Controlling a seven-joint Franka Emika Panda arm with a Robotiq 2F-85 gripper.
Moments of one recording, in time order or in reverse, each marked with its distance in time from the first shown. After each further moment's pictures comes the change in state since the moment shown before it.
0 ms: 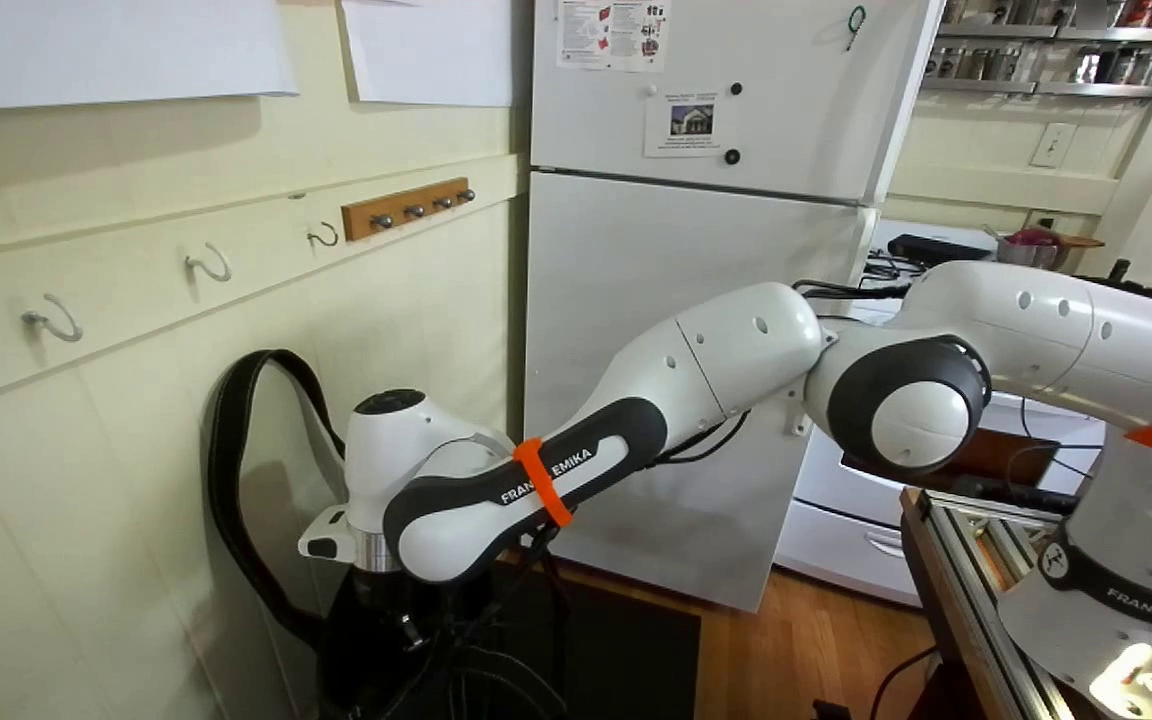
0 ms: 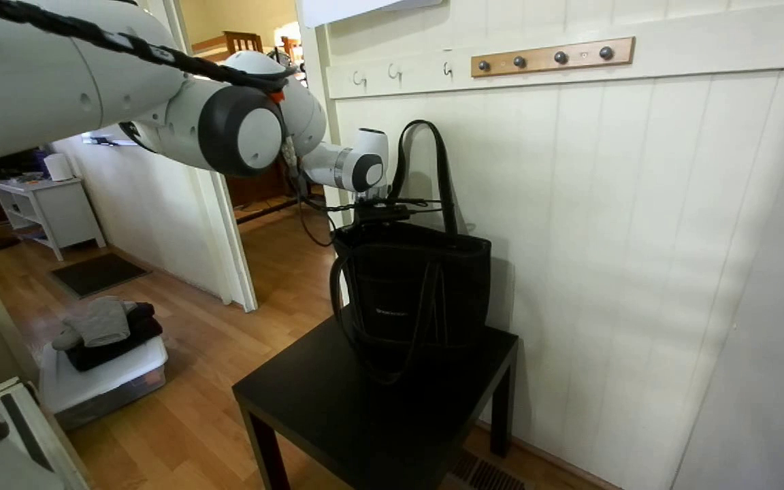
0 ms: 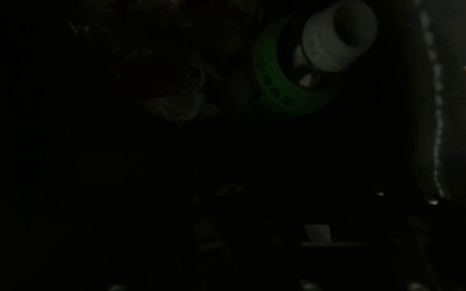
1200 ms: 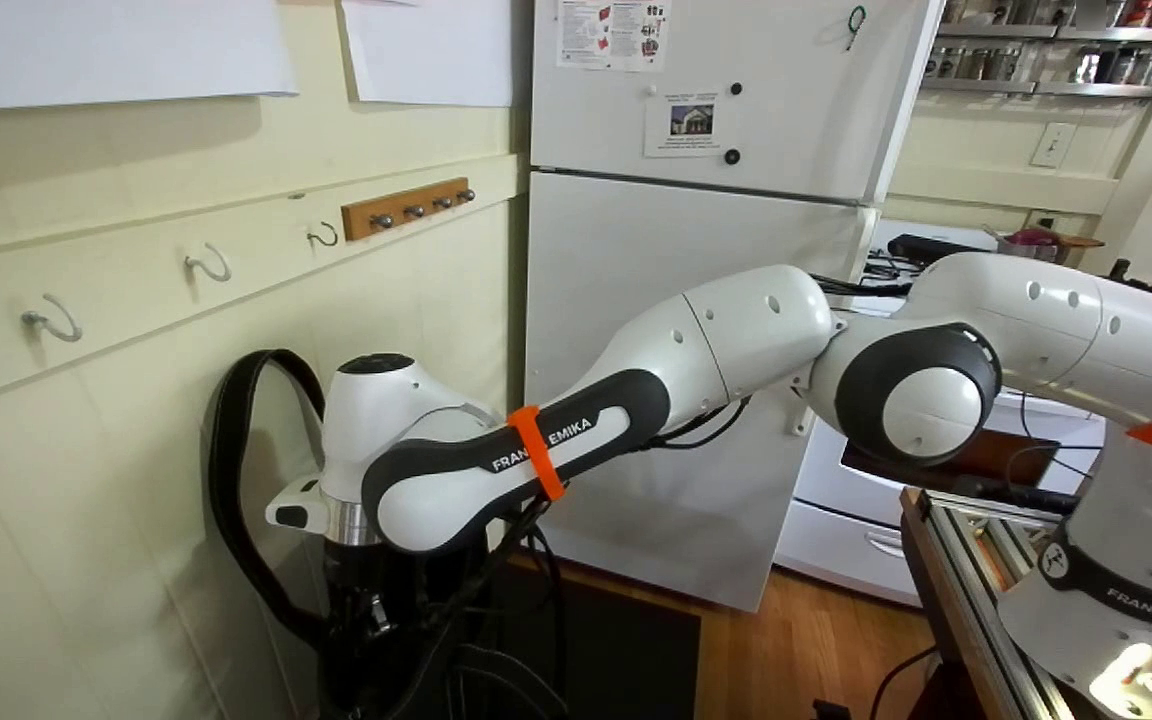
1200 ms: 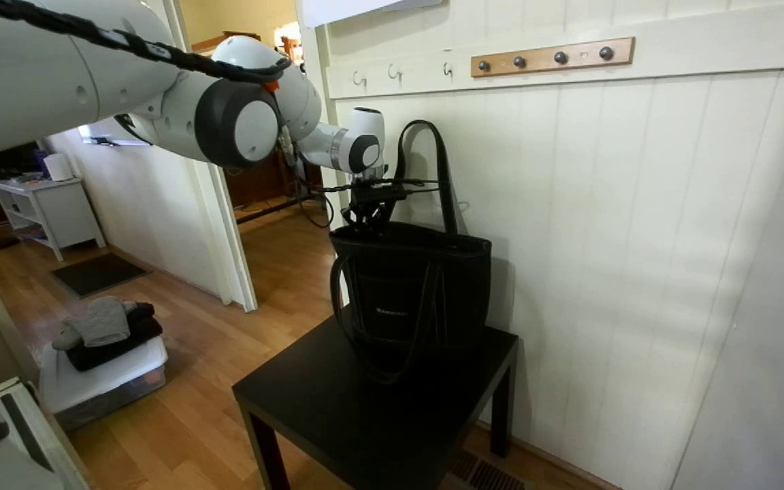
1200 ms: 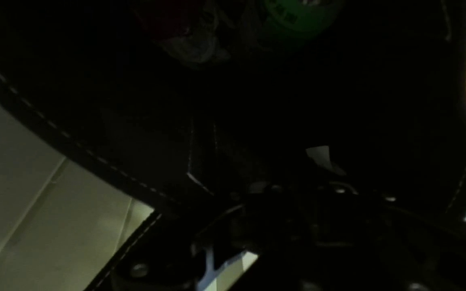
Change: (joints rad) arm 0.009 -0.033 0.029 0.046 0.000 -0.009 0.007
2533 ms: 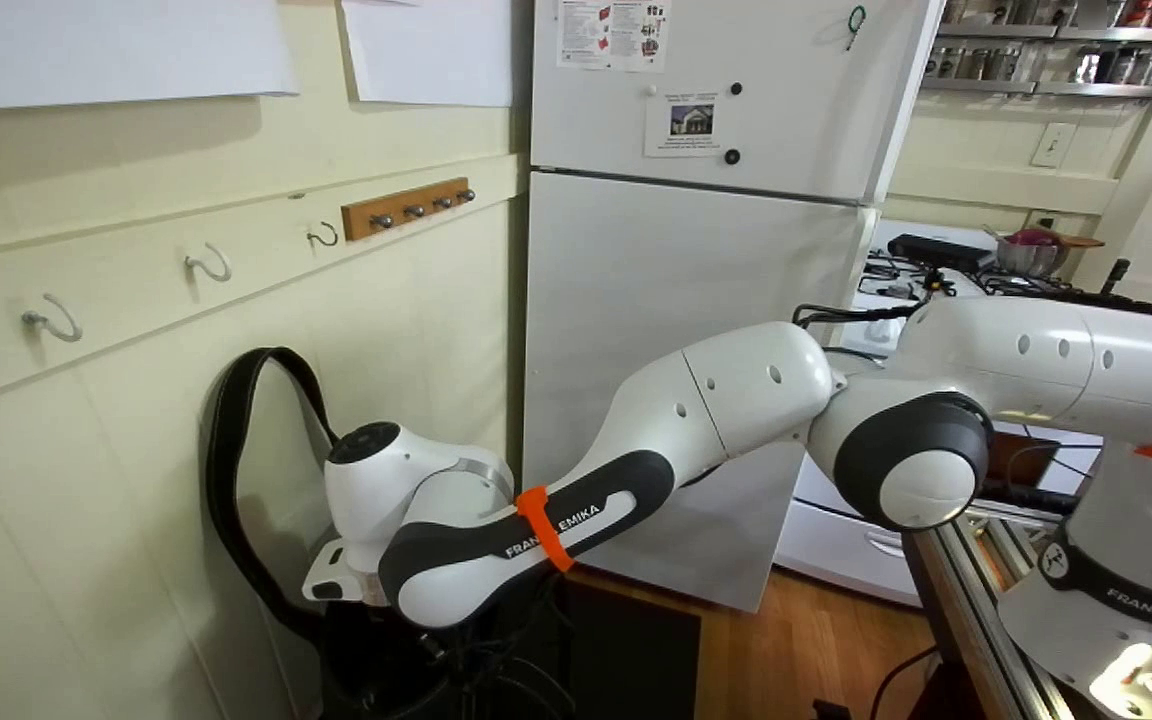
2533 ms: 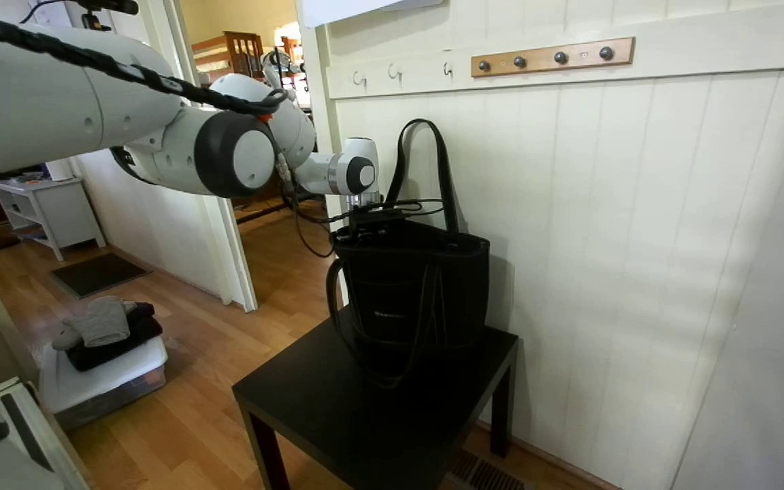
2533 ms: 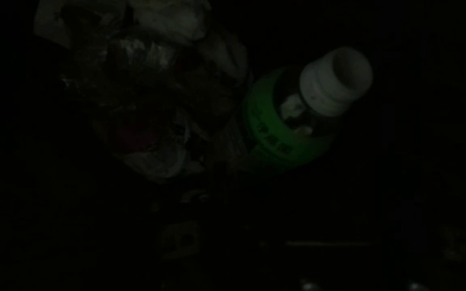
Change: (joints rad) arm 0.073 0.134 -0.132 0.127 -0.052 -0.180 0.006
